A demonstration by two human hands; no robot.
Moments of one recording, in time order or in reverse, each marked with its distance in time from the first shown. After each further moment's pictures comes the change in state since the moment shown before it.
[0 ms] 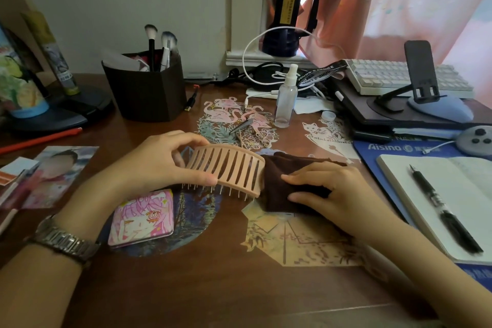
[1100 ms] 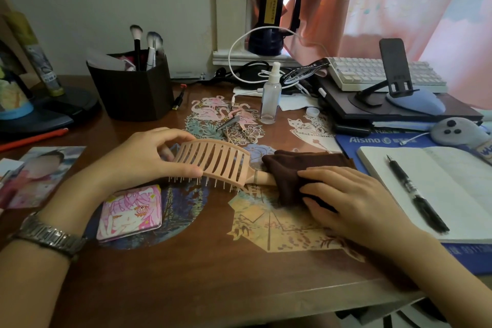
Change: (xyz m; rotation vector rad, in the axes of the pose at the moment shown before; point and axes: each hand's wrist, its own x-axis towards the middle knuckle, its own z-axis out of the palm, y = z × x) left_hand -0.002 0.003 -0.001 -0.001 0.002 0.021; right_hand -0.042 0.008 -0.014 -0.434 0.168 -0.314
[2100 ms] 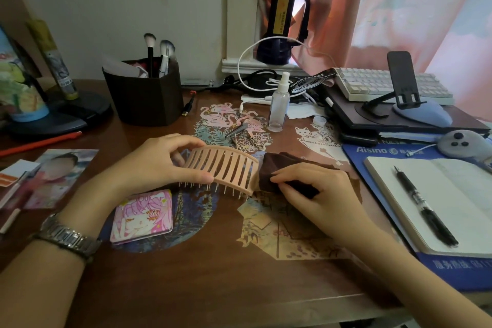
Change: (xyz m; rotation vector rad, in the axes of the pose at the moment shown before) left_hand 0.000 -0.003 0.000 -0.022 0.017 0.007; right_hand 0.046 -0.028 0.013 0.493 0.066 0.317
